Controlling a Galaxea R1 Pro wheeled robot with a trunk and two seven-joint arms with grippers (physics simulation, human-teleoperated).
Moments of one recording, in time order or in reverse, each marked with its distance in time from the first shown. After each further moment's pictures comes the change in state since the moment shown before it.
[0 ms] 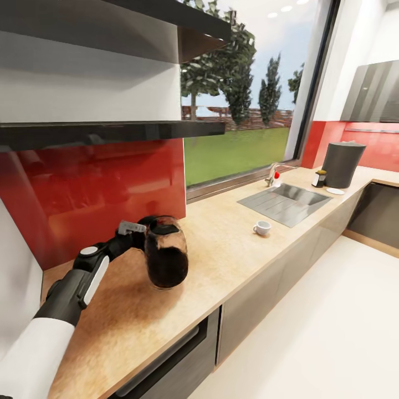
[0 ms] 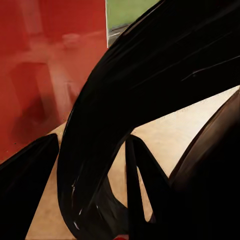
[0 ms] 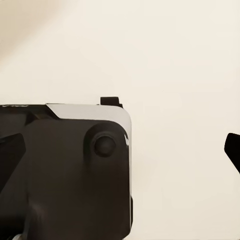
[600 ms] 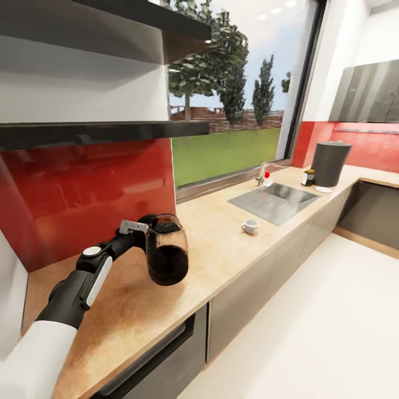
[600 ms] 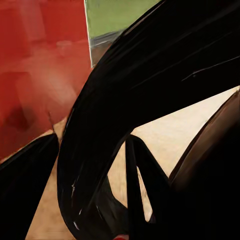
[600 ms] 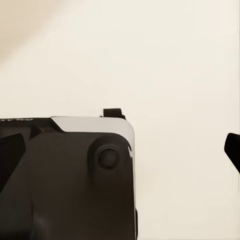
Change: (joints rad) left arm 0.015 -0.017 -0.012 -0.046 -0.007 0.012 0.071; right arm 0.000 0.005 -0.009 -0.002 -0.006 -0.045 0.001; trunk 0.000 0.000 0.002
